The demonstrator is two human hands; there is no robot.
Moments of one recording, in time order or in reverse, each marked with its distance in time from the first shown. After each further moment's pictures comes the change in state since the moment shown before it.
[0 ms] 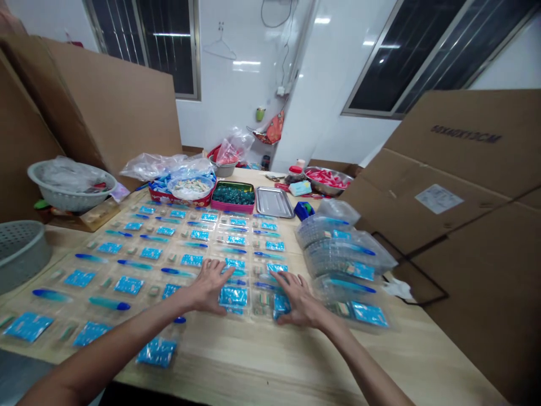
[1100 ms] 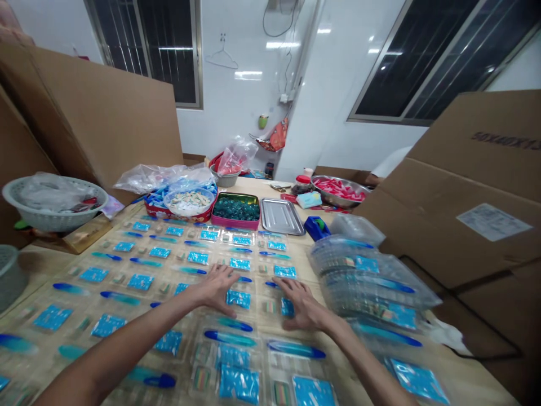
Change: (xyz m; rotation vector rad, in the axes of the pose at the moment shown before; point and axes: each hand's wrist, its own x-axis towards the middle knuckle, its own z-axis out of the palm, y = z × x) left_hand 0.089 -0.061 0.003 -0.113 -0.117 0.059; right_hand 0.088 0.055 -0.011 0.029 -0.058 -0.037
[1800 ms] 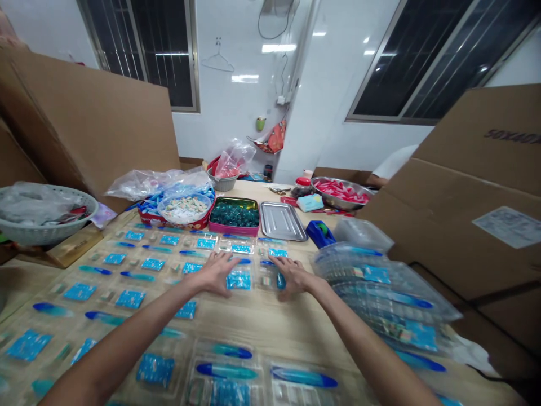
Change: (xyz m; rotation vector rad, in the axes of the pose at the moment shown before) left_hand 0.042 -0.022 -0.045 0.048 0.054 -0.061; right_hand 0.094 0.031 -0.050 -0.108 -0.078 0.089
